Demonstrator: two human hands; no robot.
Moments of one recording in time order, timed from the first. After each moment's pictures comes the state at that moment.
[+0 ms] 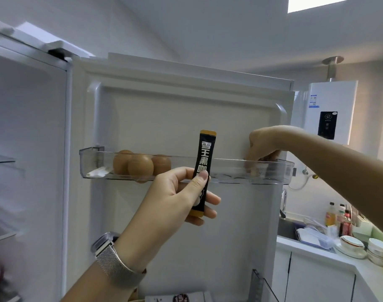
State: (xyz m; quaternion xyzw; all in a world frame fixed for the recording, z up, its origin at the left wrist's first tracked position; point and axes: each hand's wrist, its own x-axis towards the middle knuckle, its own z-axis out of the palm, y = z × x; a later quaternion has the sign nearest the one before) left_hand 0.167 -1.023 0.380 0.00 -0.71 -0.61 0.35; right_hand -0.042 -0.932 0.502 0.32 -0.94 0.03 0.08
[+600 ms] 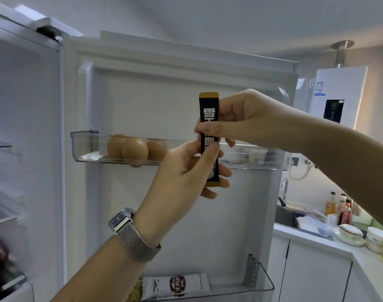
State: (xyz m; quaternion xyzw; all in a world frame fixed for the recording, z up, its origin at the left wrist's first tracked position) left_hand 0.149 -1.010 0.385 -0.06 -0.72 -0.58 0.38; right_hand 0.054 -0.904 0.481 0.65 -0.69 0.30 0.06
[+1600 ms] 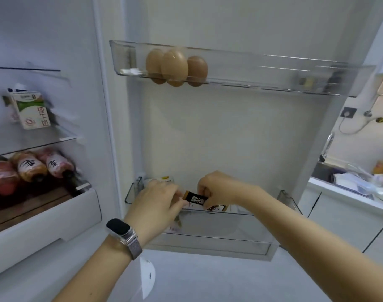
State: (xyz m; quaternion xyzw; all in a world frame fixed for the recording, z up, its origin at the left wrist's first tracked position) left_hand 0.198 -1.078 0.203 0.25 -0.93 -0.14 0.22; right_hand 0.020 -1.006 0.232 0.63 -0.77 -0.01 -0.09
